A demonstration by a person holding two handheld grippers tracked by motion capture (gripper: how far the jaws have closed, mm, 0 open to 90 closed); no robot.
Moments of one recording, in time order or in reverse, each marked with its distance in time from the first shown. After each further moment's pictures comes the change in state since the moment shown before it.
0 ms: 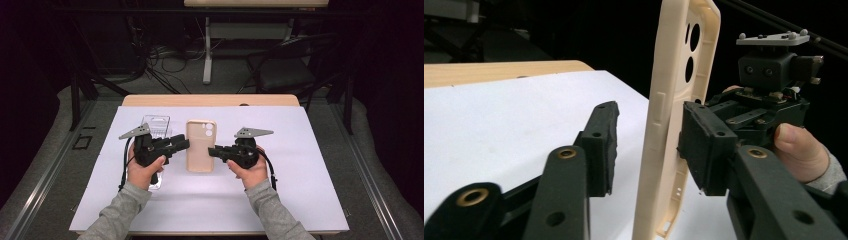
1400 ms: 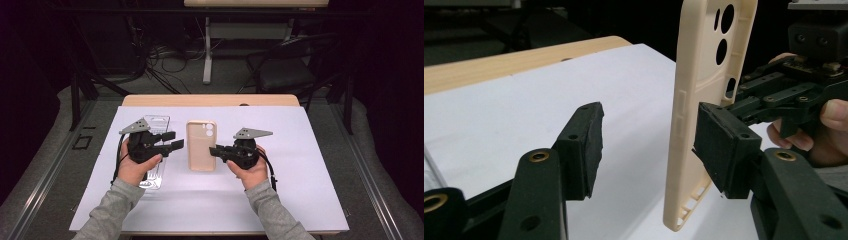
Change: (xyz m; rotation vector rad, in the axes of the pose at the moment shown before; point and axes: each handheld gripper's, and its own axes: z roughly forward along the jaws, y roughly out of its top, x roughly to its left) left arm -0.006 0.020 -0.013 0.134 0.176 0.129; right arm 0.002 -0.001 0.000 0.009 -0.059 -0.046
